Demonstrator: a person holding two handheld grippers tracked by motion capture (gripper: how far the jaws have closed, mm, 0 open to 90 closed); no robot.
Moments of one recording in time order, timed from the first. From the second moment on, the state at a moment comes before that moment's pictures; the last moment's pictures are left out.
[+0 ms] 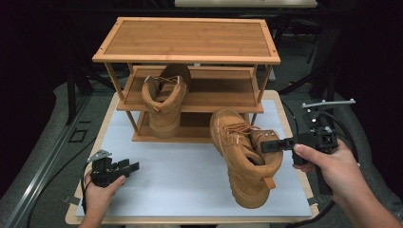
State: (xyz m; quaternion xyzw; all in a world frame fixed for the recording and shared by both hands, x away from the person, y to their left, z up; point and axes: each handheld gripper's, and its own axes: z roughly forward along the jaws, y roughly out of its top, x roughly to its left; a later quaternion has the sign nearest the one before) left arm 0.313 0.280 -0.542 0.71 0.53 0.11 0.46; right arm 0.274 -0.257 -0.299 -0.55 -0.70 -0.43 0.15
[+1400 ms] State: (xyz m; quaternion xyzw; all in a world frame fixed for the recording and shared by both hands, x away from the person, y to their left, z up) left arm 0.316 0.281 -0.549 0.71 0.53 0.10 0.45; right arm 0.400 -0.184 -0.315 -0.60 -0.57 -0.55 0.08
